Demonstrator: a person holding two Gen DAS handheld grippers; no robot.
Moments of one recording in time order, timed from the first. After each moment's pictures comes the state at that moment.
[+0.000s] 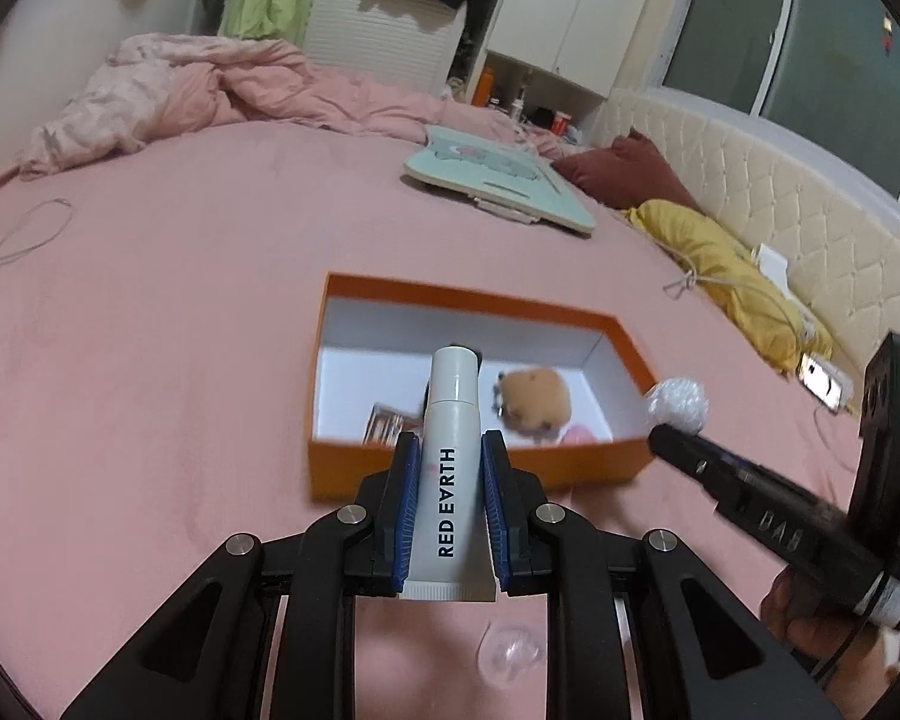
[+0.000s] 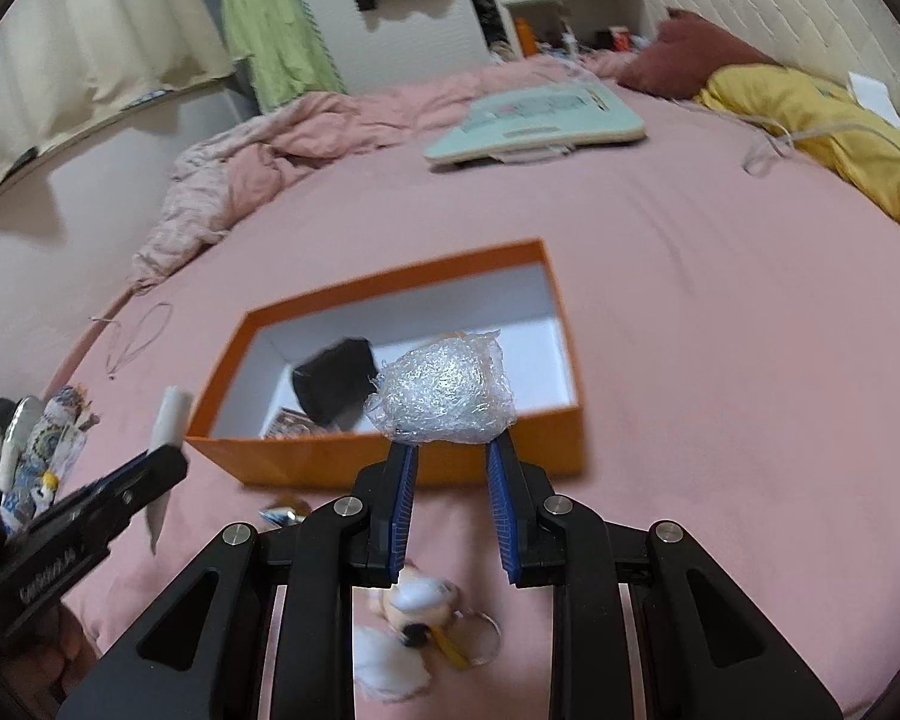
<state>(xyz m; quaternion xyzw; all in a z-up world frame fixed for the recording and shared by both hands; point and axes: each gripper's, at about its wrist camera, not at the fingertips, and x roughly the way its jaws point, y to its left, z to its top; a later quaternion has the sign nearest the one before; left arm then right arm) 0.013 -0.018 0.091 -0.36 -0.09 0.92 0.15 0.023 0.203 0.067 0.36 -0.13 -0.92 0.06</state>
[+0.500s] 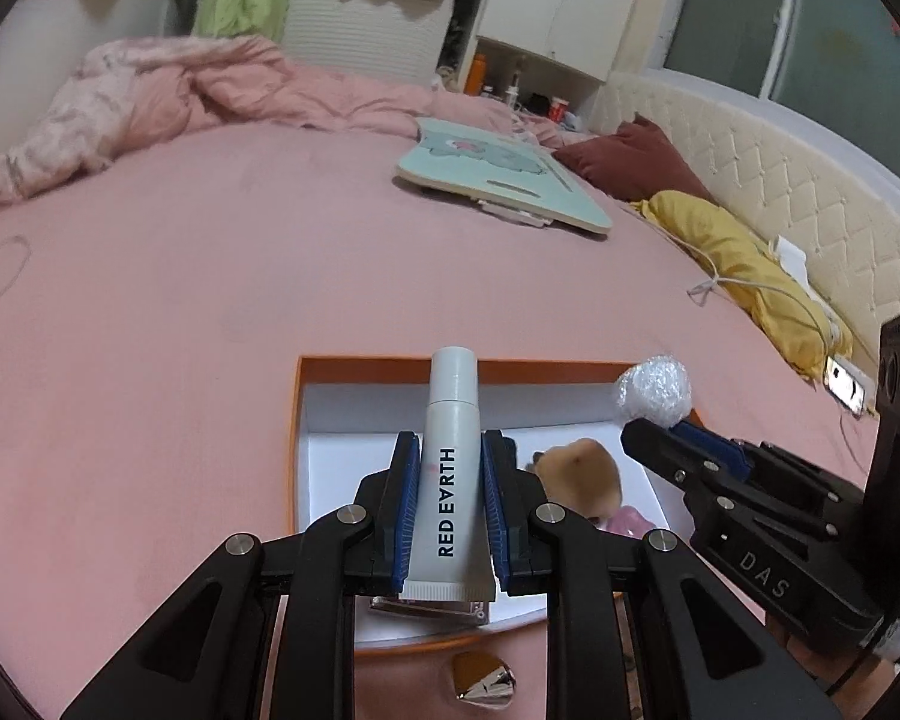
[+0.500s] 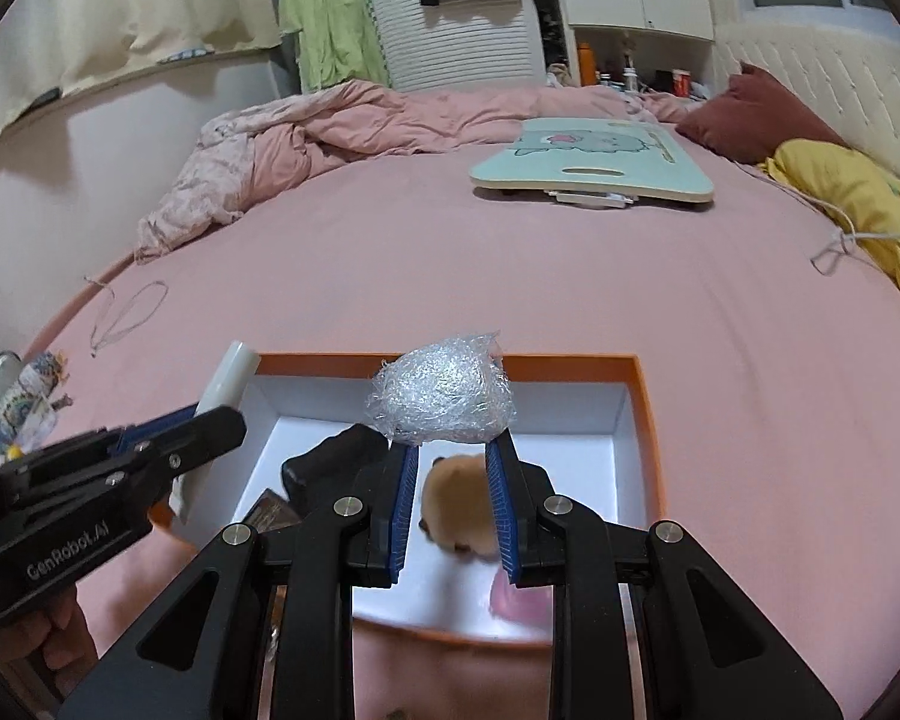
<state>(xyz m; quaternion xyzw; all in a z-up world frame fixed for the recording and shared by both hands) -0.069 -0.012 0.077 -0.38 -0.07 0.91 0.15 -0.059 0.174 0.065 0.36 -0.05 -0.93 0.08</state>
